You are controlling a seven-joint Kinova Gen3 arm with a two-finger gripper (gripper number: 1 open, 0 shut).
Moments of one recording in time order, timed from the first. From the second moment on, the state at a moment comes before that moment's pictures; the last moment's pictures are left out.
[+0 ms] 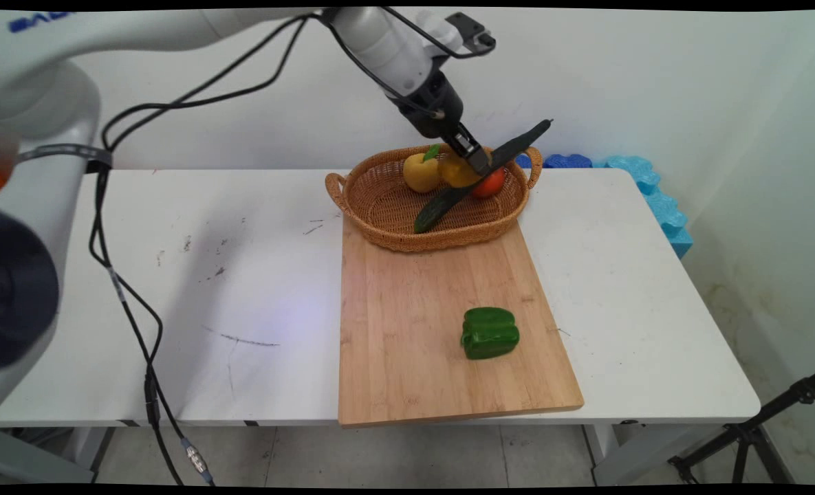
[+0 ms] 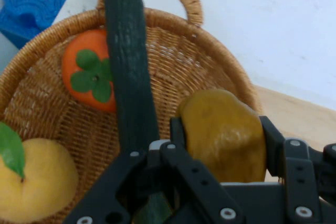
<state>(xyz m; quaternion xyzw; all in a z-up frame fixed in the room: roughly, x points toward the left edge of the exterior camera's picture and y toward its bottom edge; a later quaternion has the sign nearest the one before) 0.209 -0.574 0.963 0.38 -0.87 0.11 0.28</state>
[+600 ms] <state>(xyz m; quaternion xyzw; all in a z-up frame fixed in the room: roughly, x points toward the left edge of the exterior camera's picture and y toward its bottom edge) 0.190 -0.611 0.903 0.40 -0.87 0.09 0.27</state>
